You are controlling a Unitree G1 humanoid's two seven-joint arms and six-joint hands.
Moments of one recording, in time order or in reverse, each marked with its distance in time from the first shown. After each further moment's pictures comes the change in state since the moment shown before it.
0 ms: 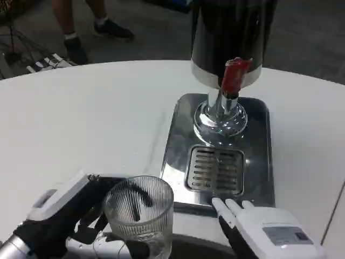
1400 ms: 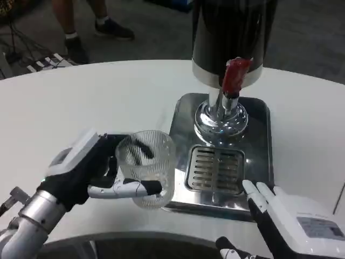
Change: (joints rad) left arm -0.365 -0.081 -0.056 0.390 0.215 0.060 0.235; right arm 0.047 0.053 -0.080 -0.065 0.018 0.017 -0.074
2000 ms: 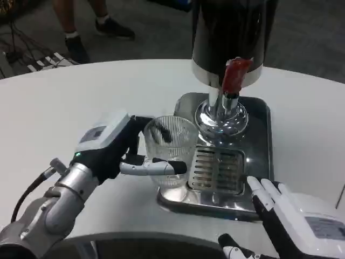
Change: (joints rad) left arm -0.294 -0.069 -0.200 0.302 0.178 0.099 0.220; right arm 0.029 -0.001 -0.014 -0.039 0.043 -0.006 -0.020
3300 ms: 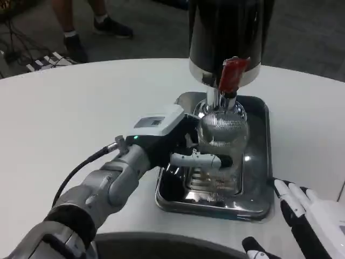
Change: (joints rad) left arm -0.242 -0.167 -0.248 0.166 0.049 0.252 0.004; right arm 0.105 -0.001 -0.096 -0.106 0.096 -0.020 0.000
